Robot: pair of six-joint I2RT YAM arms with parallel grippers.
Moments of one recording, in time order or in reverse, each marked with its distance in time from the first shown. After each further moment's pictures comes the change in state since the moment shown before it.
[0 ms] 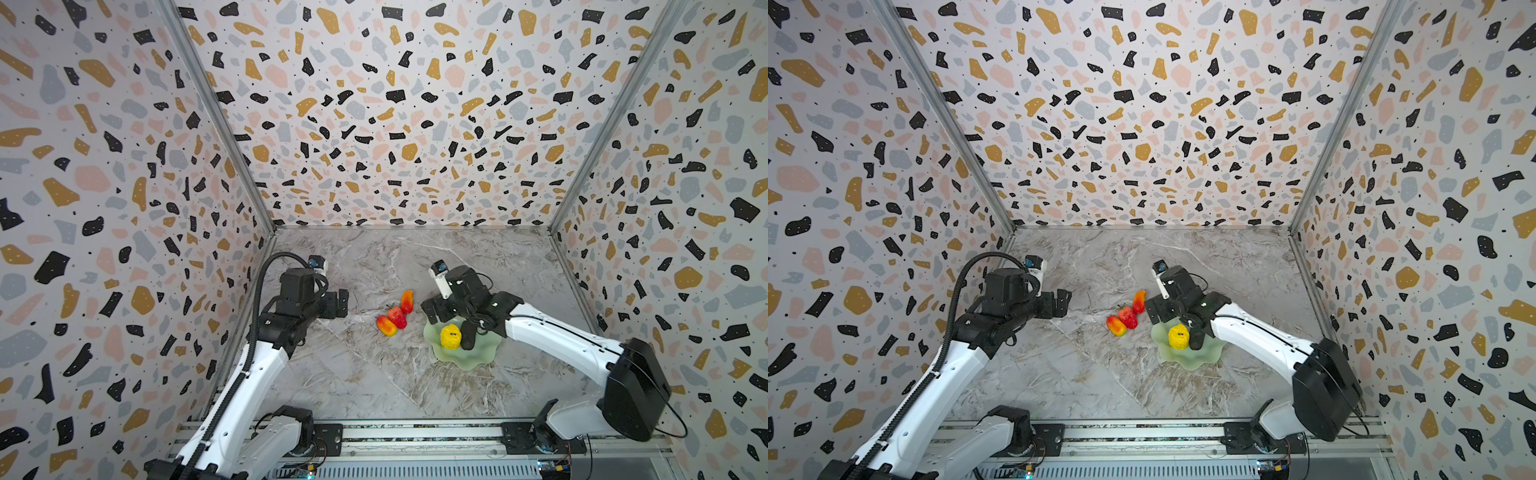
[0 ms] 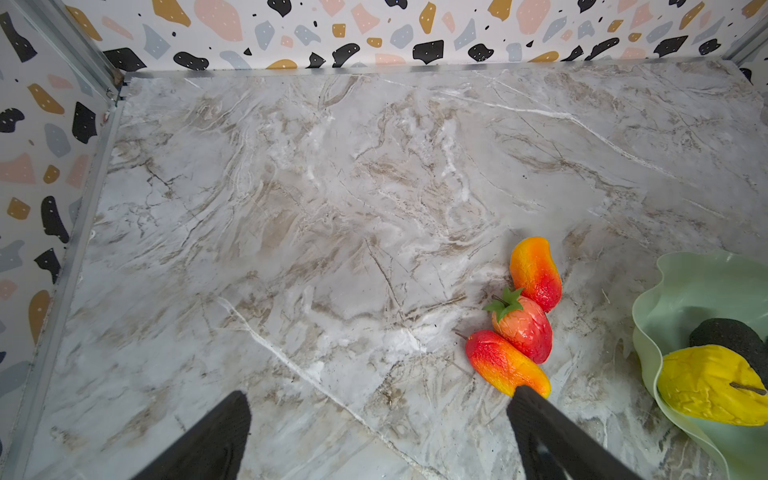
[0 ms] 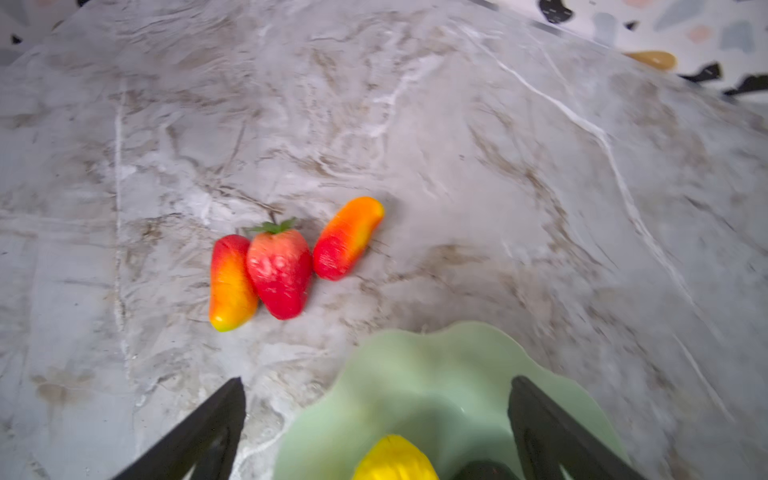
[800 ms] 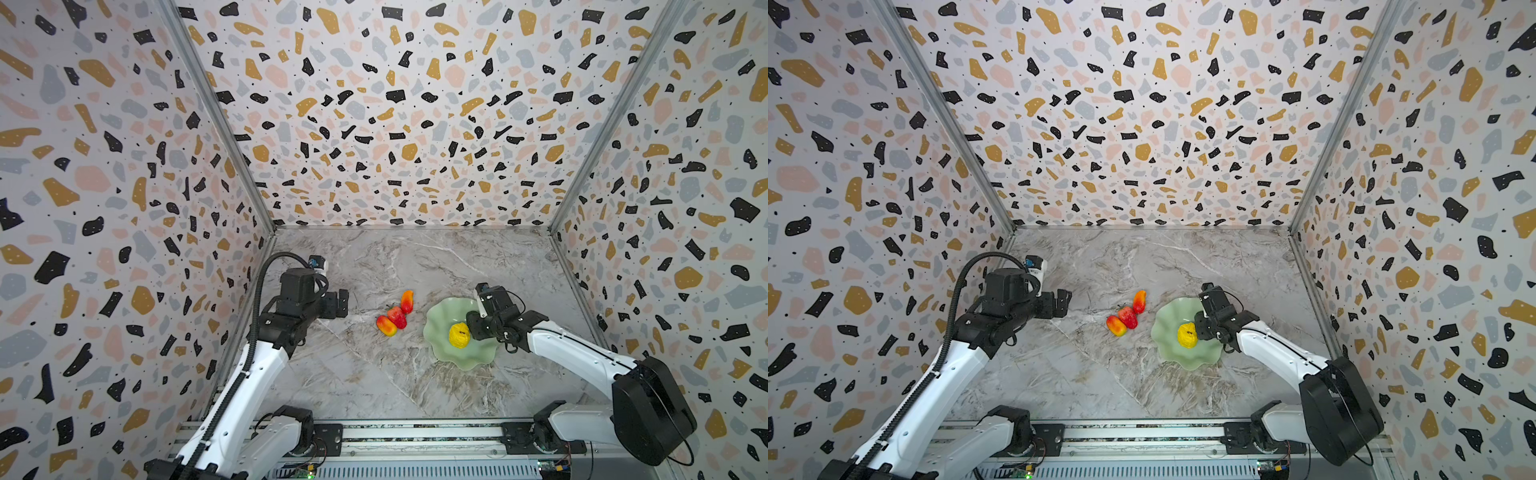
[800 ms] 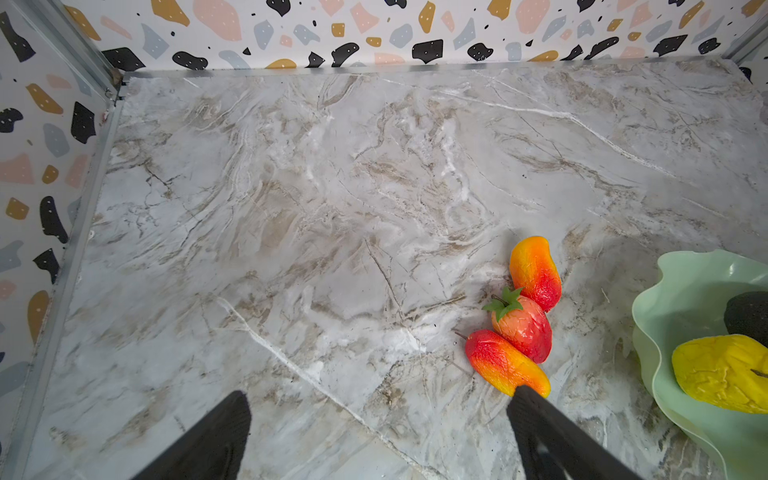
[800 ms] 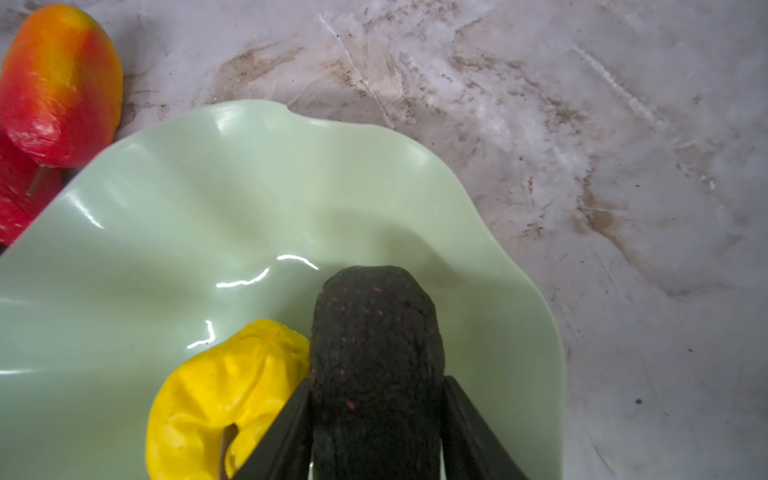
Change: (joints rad) left arm 0.000 0.001 0.000 0.000 0.000 0.000; right arm -0.288 -0.207 -0.392 -0.057 0.014 0.169
